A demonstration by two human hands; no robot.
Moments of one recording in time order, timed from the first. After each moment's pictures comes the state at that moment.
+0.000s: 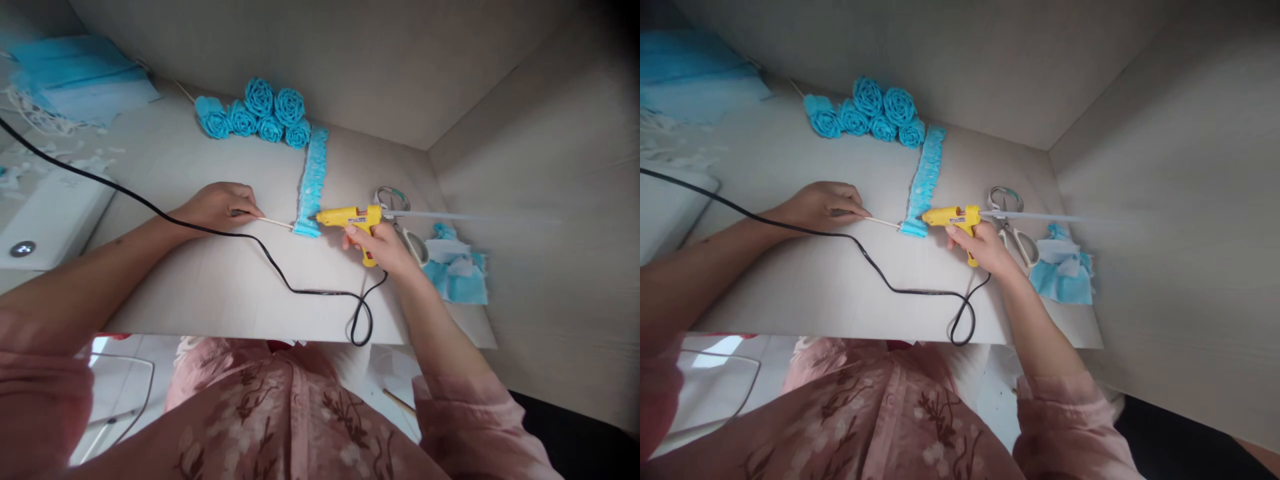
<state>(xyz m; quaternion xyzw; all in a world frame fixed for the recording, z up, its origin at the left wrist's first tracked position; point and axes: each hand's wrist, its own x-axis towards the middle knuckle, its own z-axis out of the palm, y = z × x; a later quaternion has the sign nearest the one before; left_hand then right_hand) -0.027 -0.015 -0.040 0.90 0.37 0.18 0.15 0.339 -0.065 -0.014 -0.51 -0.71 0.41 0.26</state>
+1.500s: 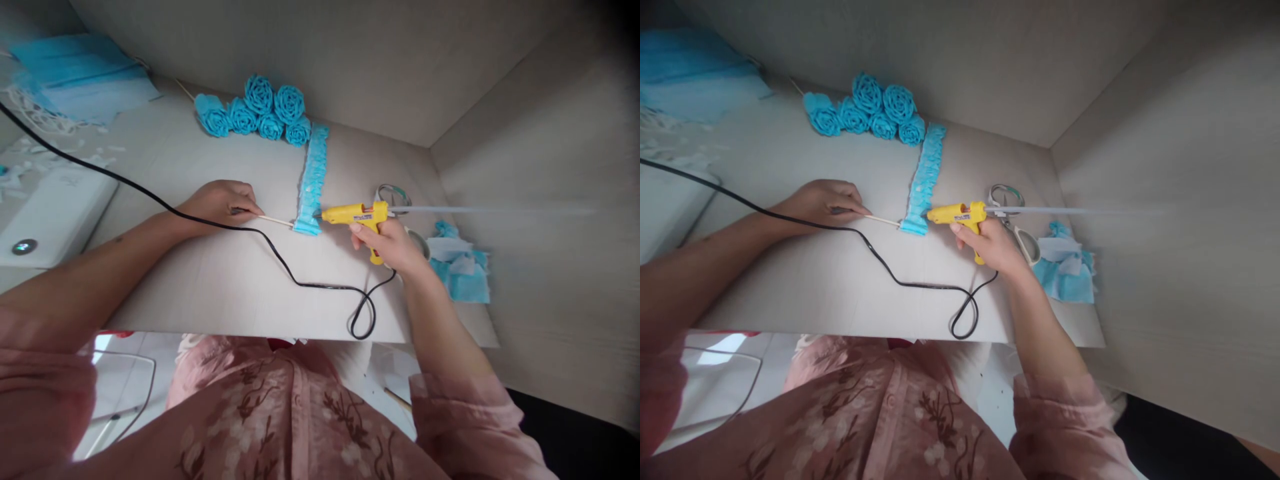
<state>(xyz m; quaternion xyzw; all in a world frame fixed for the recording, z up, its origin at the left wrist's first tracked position) -0.027 -0.017 -0.037 0.89 0.39 0.18 0.18 0.346 -0.067 -0.001 -0.51 -0.74 0.37 0.24</state>
